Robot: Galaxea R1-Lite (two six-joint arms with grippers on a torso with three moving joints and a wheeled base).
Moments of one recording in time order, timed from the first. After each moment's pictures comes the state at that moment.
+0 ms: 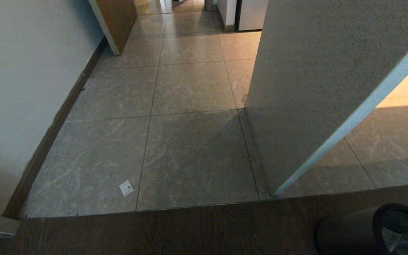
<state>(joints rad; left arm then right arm) 0.00 0.00 0.00 0.00 0.00 0.00 -0.93 2.21 -0.63 -0.66 0.19 -0.26</state>
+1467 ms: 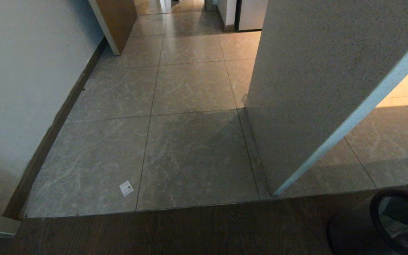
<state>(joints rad) 0.00 0.00 0.00 0.00 0.00 0.00 -0.95 2.22 -0.66 -0.70 0.19 -0.26</state>
